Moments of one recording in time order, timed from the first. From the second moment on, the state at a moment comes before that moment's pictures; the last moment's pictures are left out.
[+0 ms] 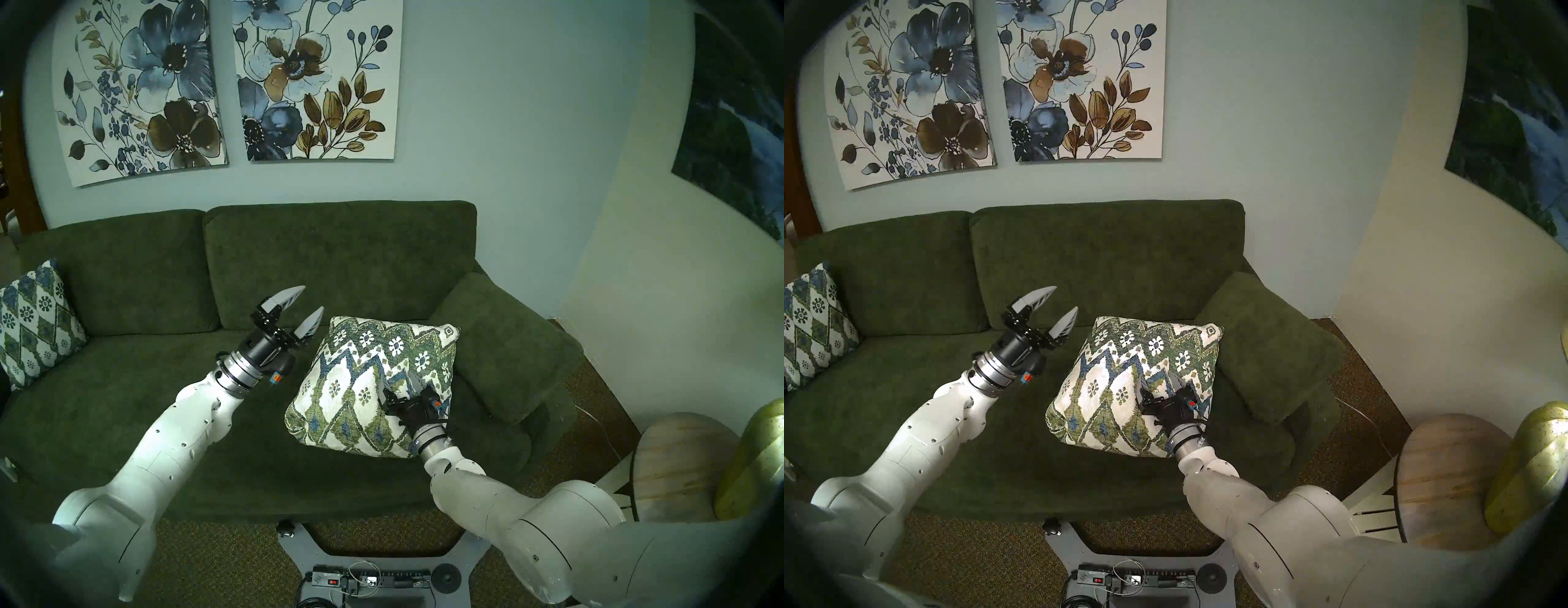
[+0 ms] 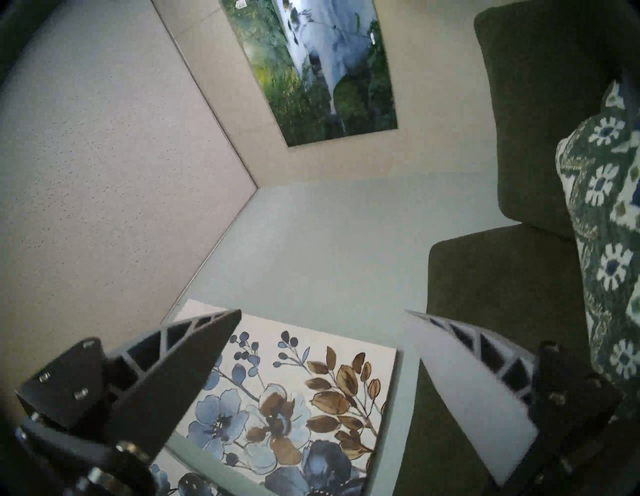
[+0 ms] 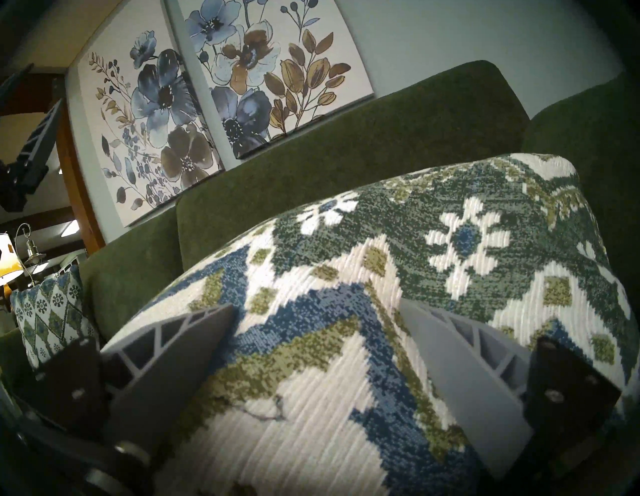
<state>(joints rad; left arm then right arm) 1.28 -1.10 -1.22 -0.90 1.49 -0.71 1.08 -1.12 -1.66 1.09 -0.16 0.81 -0.86 0.61</state>
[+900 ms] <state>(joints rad) 1.25 -1.28 -1.16 -0.47 1.46 -0.65 0.87 -1.12 -1.61 1.06 -0.15 0.80 -0.88 0.67</state>
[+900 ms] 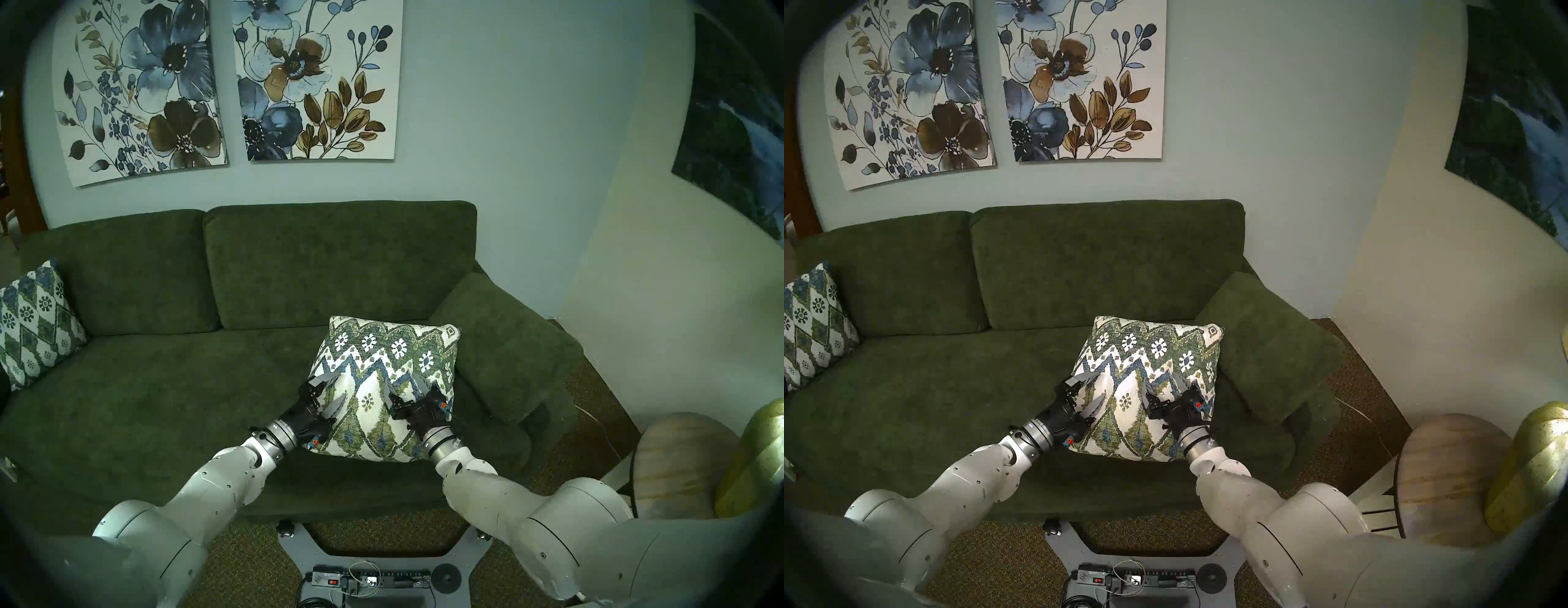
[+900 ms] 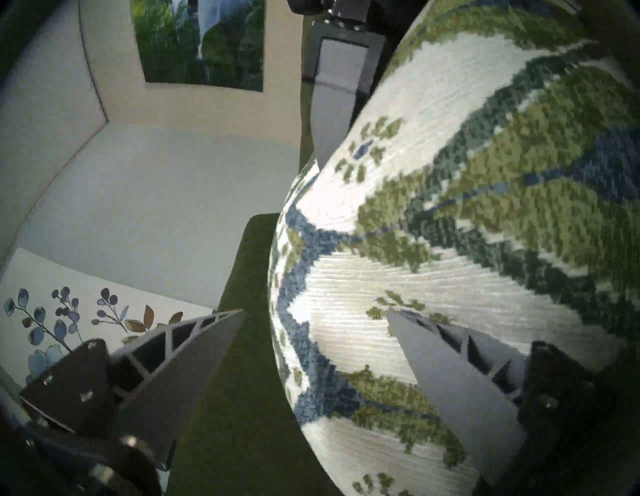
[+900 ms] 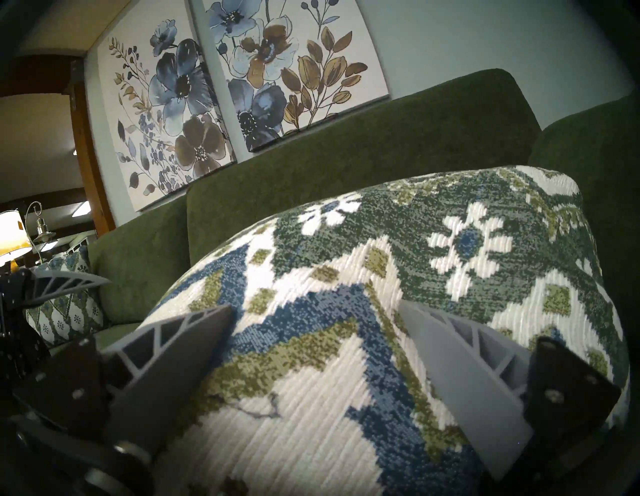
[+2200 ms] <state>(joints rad) 1.18 -1.32 -1.30 -0.42 1.29 -0.86 0.97 -1.02 -1.52 1.09 -0.36 0.81 -0.96 0.85</state>
